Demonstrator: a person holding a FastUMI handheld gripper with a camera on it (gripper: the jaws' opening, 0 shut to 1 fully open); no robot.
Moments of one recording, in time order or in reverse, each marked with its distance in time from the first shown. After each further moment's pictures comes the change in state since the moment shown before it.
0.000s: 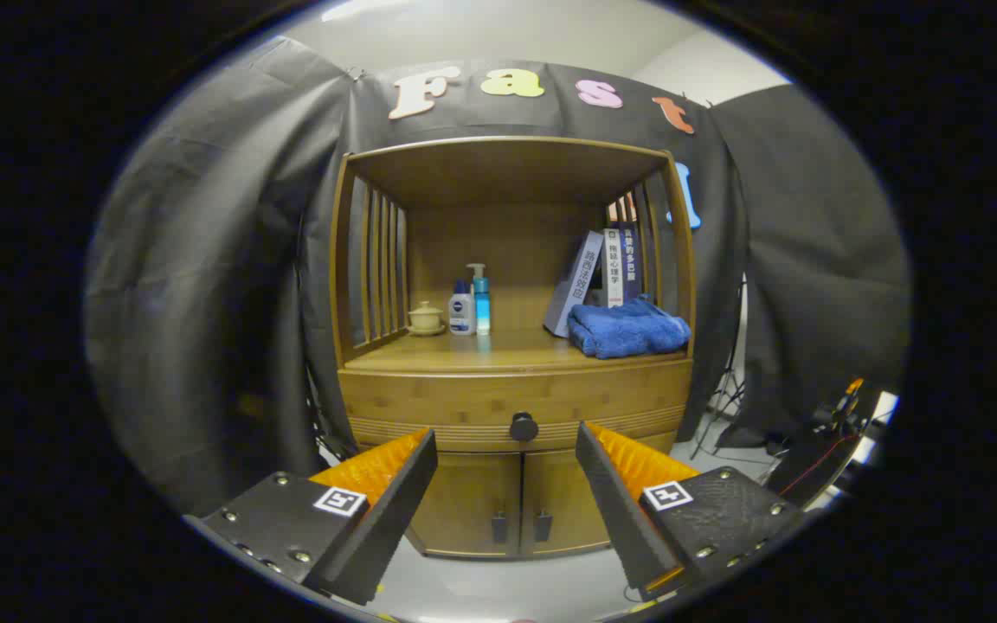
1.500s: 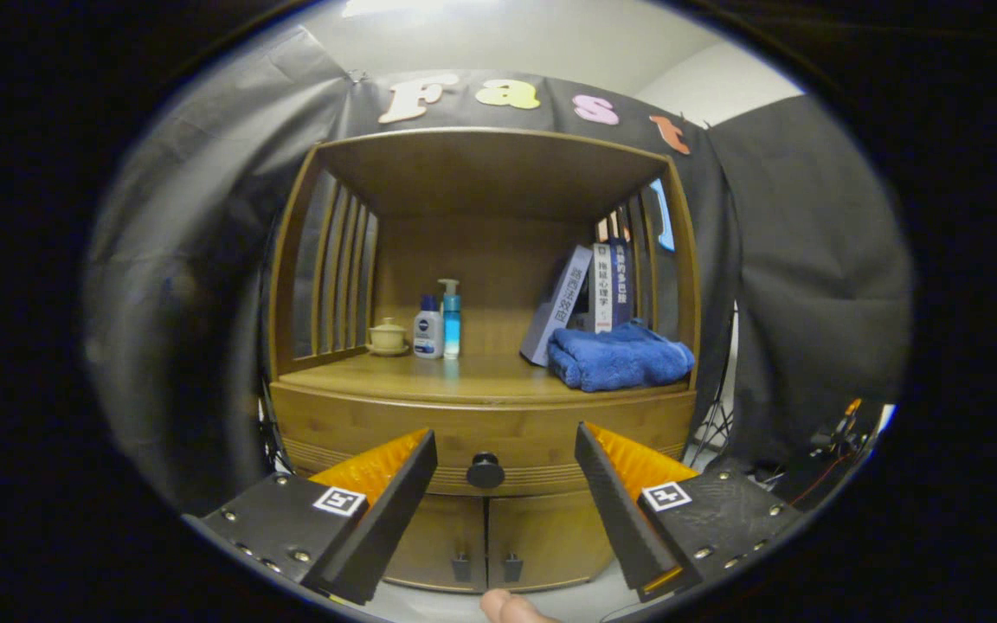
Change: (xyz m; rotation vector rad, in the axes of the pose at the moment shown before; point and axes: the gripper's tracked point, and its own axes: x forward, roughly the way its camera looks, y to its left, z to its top) arm 0.107 -0.029 -0.005 0.009 -0.106 -0.057
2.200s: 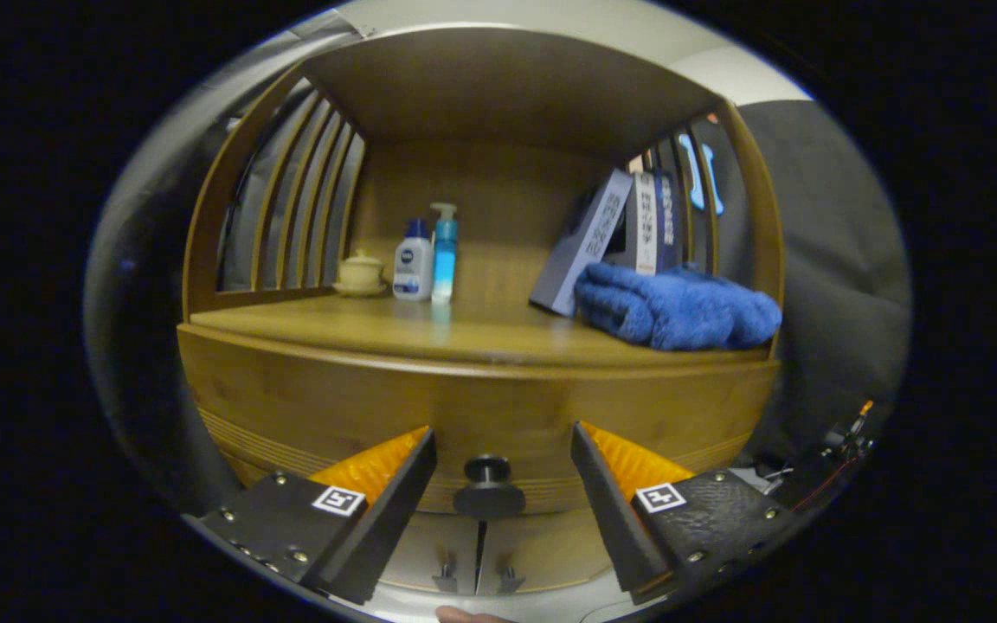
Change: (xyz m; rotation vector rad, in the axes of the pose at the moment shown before) arm 0.108 0.013 -0.080 -0.064 0.145 0.012
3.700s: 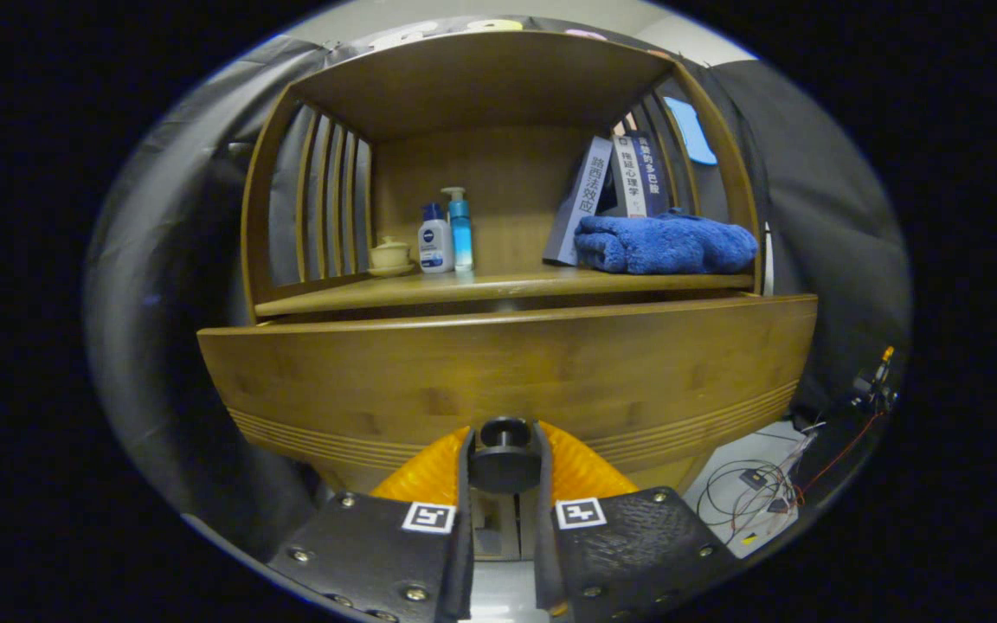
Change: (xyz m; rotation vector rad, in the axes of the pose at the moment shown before) arm -0.089 -0.001 -0.036 0.105 0.083 0.081
